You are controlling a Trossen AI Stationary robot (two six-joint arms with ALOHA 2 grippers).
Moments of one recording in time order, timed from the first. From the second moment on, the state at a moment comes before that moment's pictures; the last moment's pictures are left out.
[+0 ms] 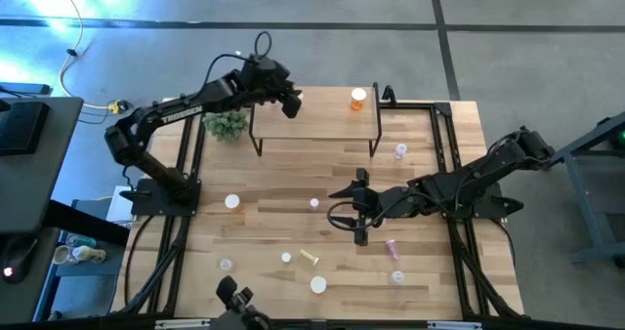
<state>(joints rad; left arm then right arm) 0.73 1.52 1.28 -0.31 -0.05 -0.08 0.39 1.37 1.03 -0.03 0.42 0.13</state>
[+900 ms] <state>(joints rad) 0.48 1.18 1.01 -0.59 0.02 -0.06 0.39 1.37 1.03 -0.30 0.37 0.46</state>
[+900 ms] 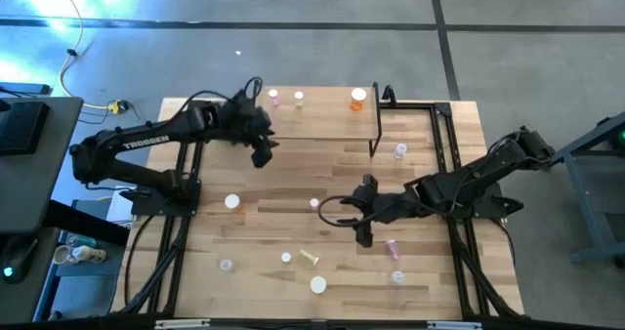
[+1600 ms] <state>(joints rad) 0.05 1.07 0.71 -0.32 -0.11 -0.27 0.59 1.43 1.03 -0.60 0.60 0.85</state>
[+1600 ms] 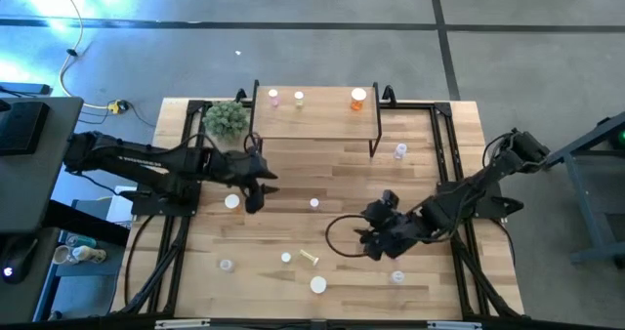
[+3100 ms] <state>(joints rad) -0.21 1.08 0.69 -0.16 -0.25 -0.28 -0.17 1.12 1.03 -1.30 0.77 1.28</state>
